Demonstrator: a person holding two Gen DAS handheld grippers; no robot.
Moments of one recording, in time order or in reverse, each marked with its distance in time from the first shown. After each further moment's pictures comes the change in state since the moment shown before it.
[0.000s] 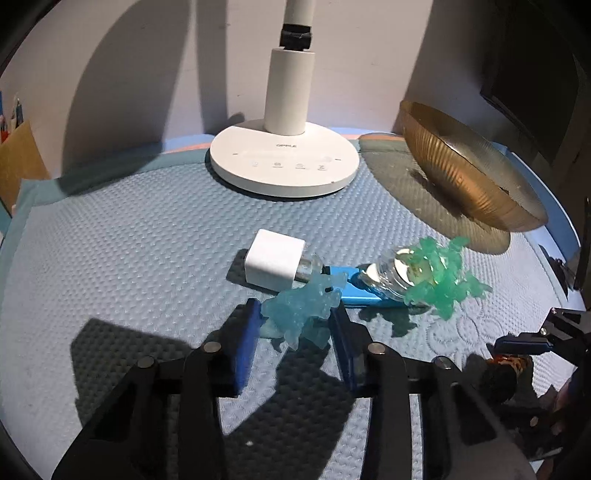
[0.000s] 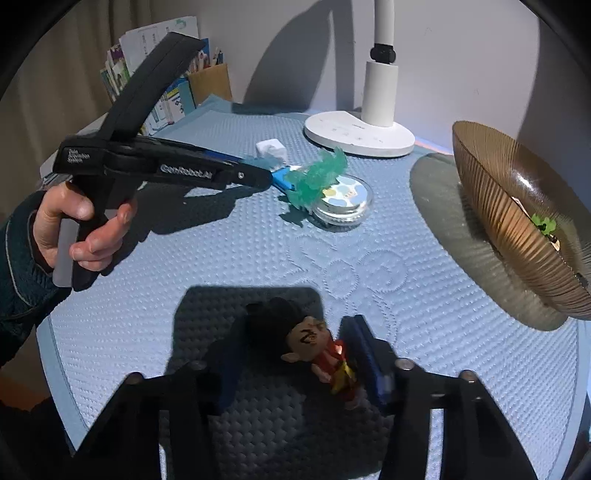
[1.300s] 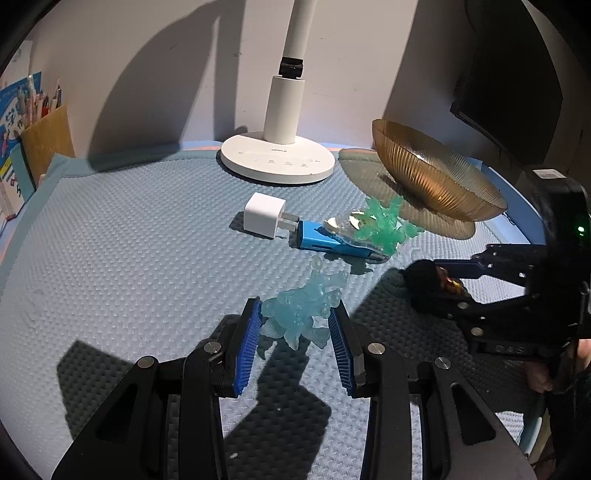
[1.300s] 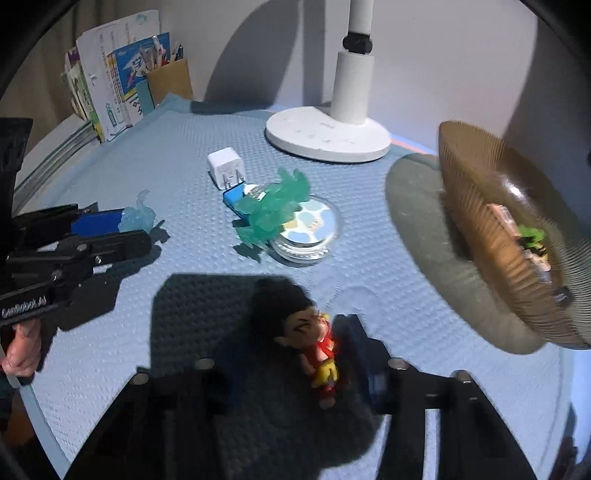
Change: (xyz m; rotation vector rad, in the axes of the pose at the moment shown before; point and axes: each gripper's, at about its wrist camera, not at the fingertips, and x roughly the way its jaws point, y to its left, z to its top) left arm -0.054 -0.008 -0.052 -0.061 -0.100 -0.040; right arm 0.030 -0.009 0.034 0.058 0.051 -0.119
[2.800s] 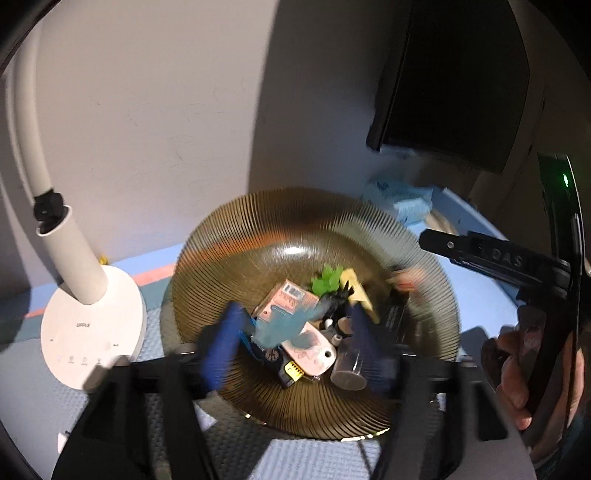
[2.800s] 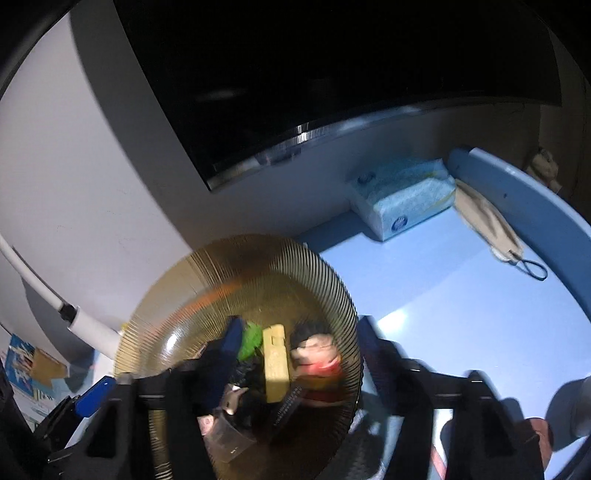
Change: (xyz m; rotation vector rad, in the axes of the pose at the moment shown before) left arm 0.098 -0.182 0.170 0.156 -0.033 -0.161; right arm -0.111 -0.290 0.015 0.840 -0.287 -0.265
